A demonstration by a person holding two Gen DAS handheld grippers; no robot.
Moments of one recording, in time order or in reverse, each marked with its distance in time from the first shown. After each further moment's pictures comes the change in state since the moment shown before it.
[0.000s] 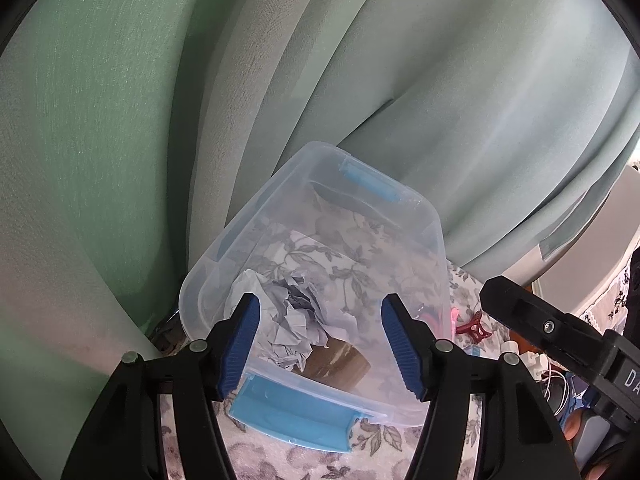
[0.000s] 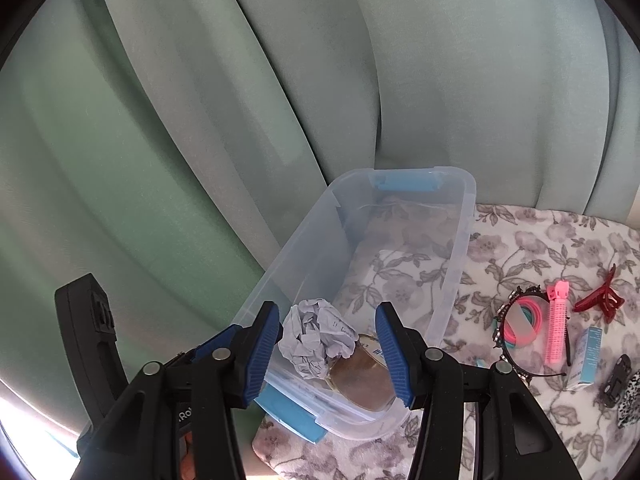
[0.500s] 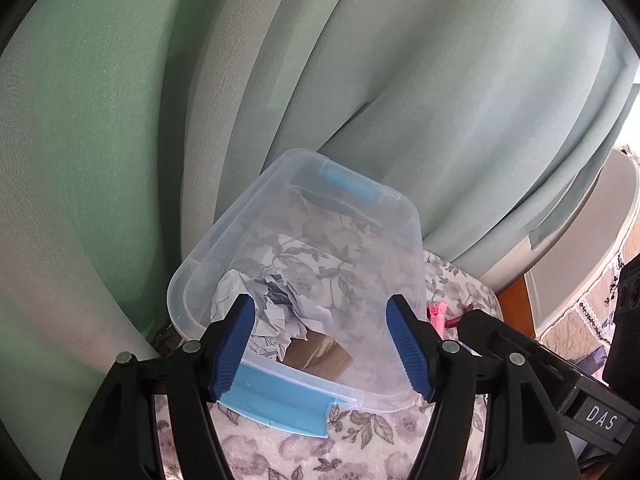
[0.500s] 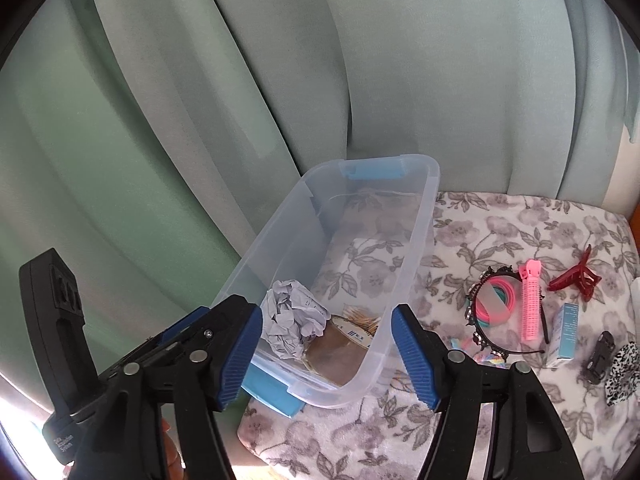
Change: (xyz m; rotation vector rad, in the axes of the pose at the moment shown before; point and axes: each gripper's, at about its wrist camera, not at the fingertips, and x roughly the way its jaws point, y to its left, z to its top) left arm -0.021 -0.022 -0.006 0.053 -0.016 -0.004; right arm -0.018 -0.015 -0.017 0.023 0.001 -0.070
